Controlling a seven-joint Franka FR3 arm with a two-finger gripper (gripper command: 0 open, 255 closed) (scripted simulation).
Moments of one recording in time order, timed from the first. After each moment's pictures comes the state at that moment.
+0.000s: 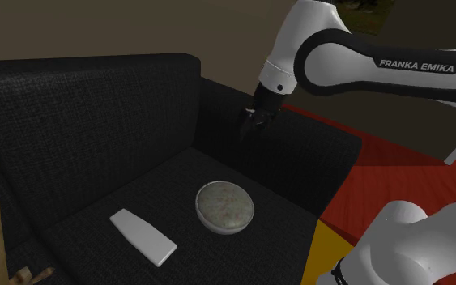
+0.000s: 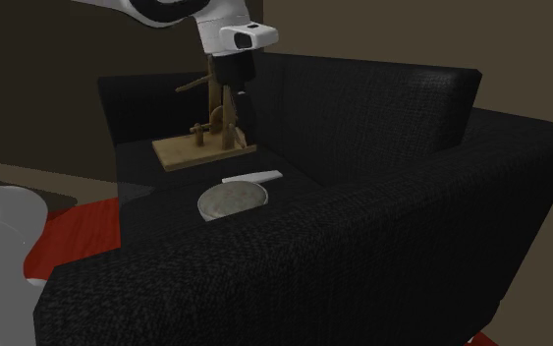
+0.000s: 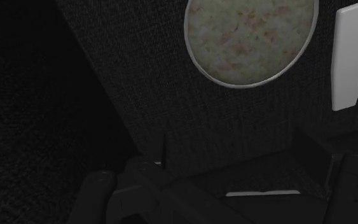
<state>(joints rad) 0.09 -0.53 0.19 -2.24 0.11 1.89 0.25</state>
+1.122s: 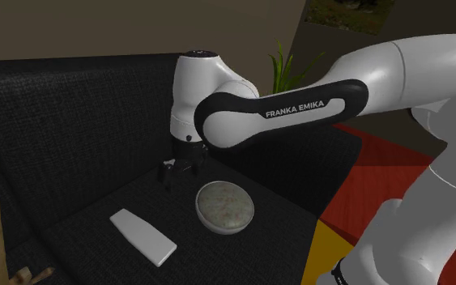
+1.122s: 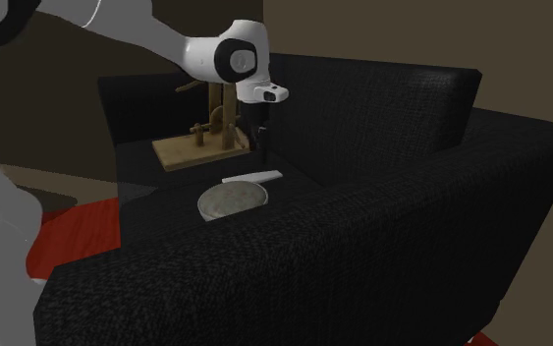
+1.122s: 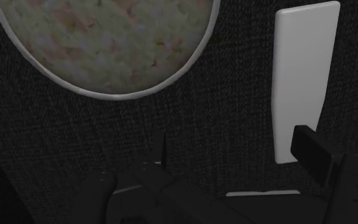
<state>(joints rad) 0.18 0.01 0.43 -1.99 -0.02 2.04 0.46</state>
